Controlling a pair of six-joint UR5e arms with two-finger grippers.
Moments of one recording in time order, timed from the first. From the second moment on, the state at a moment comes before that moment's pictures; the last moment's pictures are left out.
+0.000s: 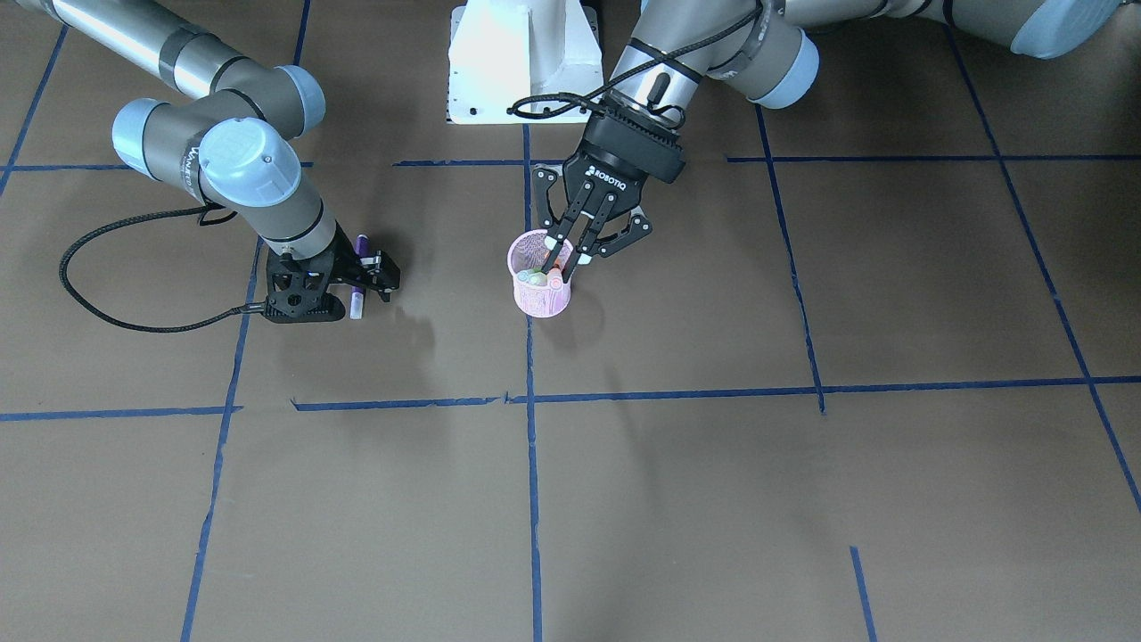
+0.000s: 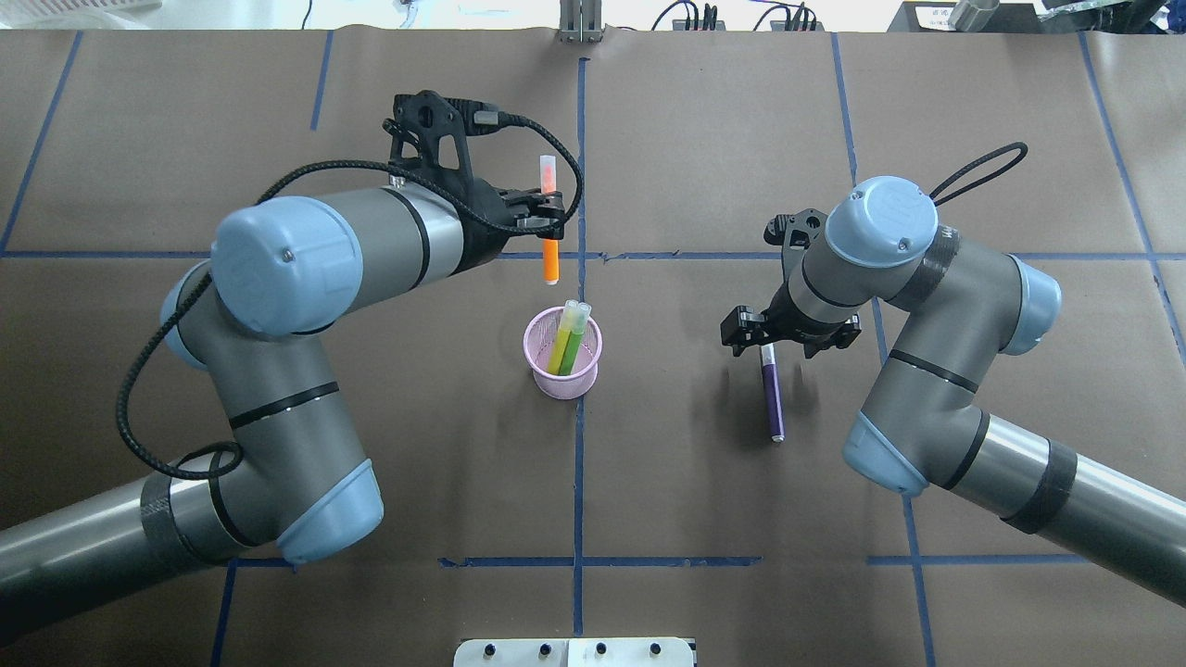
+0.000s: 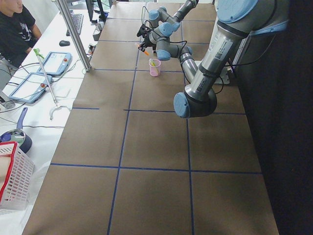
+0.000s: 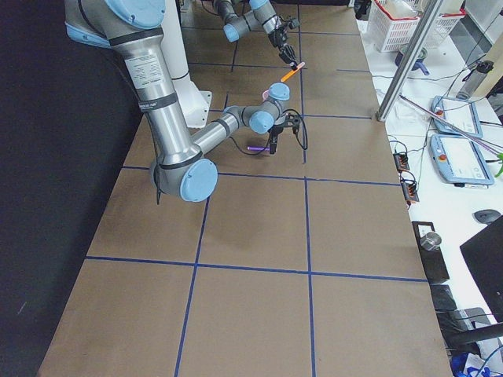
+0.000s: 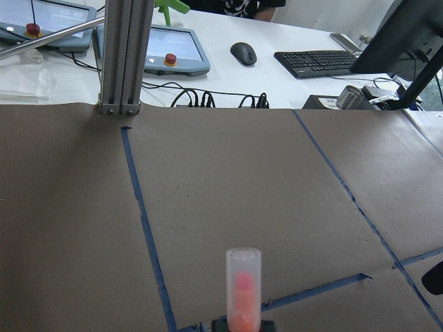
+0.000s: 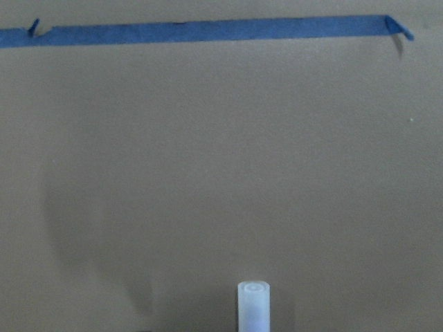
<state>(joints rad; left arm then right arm) -0.52 -2.19 -1.76 -2.21 -1.44 -1.04 0.65 -1.16 1.65 -1.36 2.04 1.11</state>
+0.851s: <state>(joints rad) -0.46 -2.17 -1.66 -2.28 -1.40 -1.05 0.65 -1.16 1.65 -1.37 2.04 1.11</state>
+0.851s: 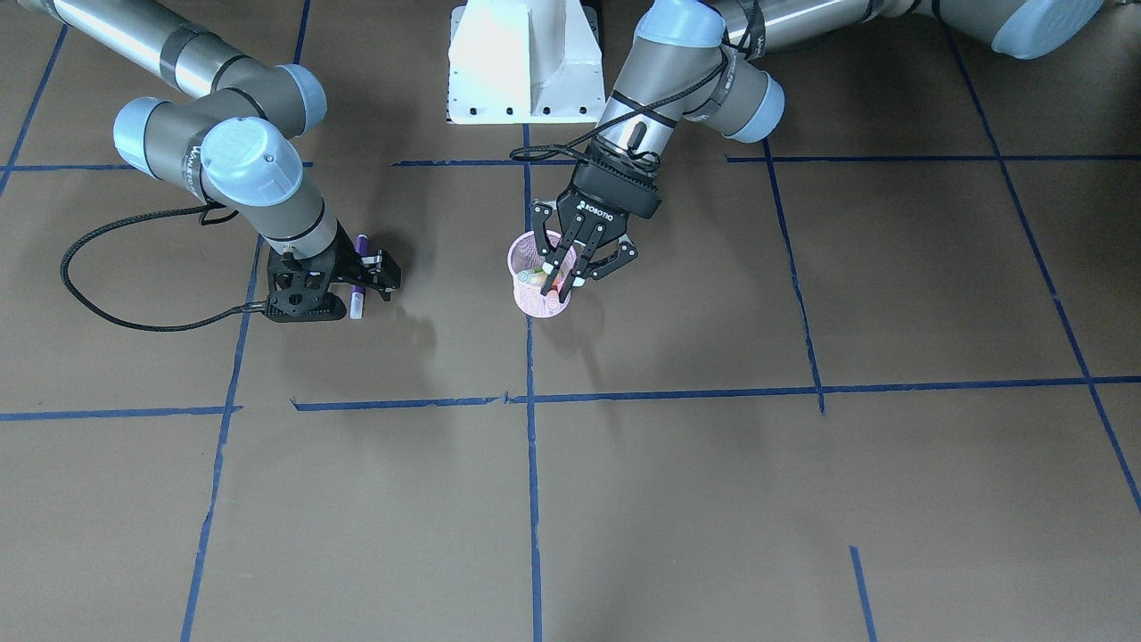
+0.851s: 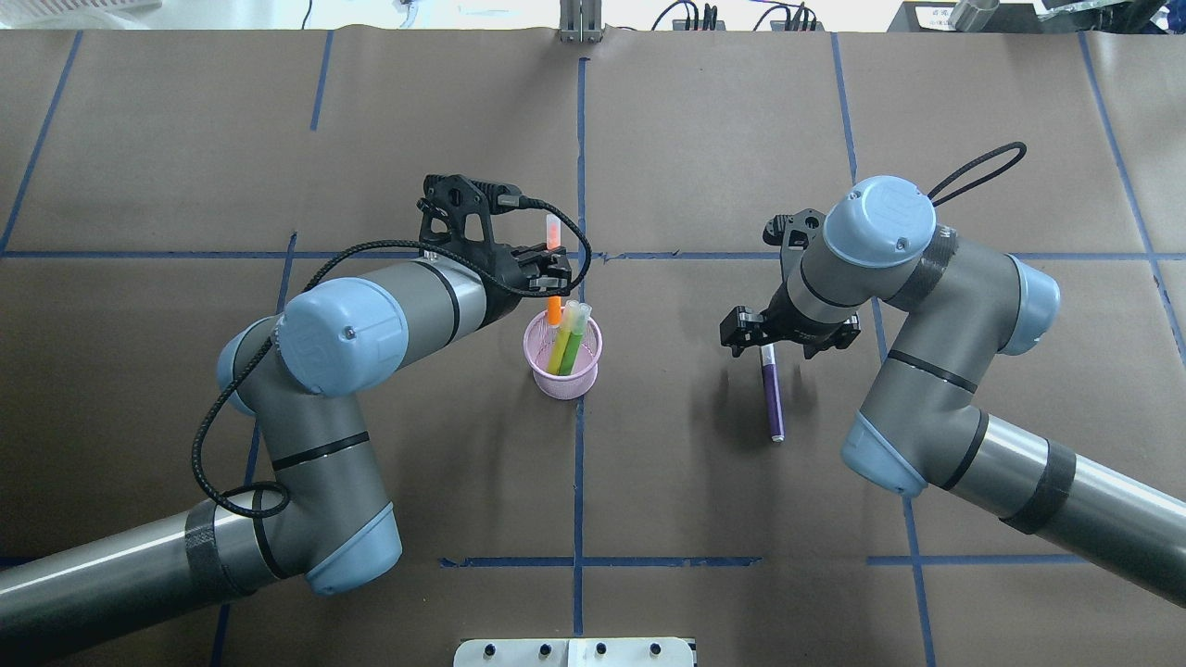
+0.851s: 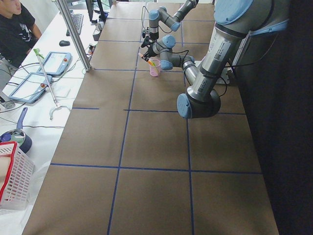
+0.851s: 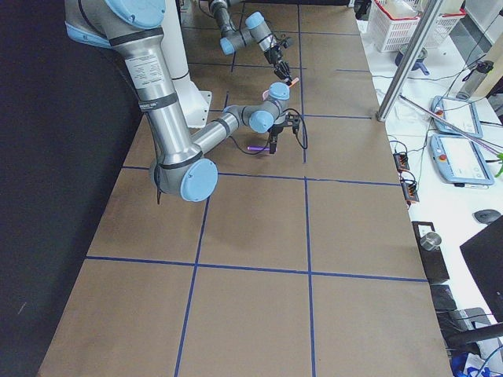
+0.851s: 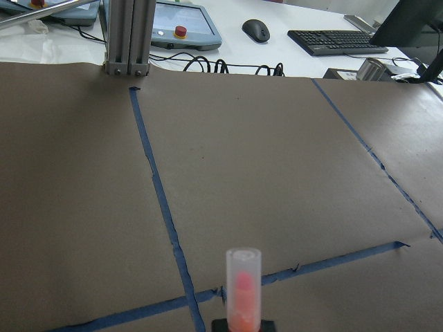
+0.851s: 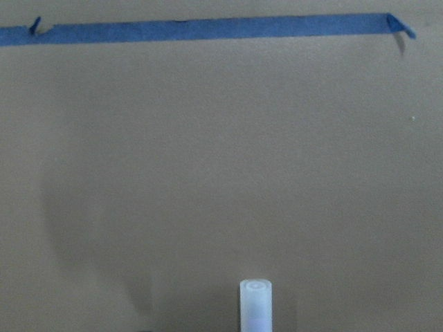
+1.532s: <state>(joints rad) -0.43 -2.16 -1.66 -2.28 -1.40 -1.07 0.65 -1.16 1.65 -1.37 2.04 1.11</state>
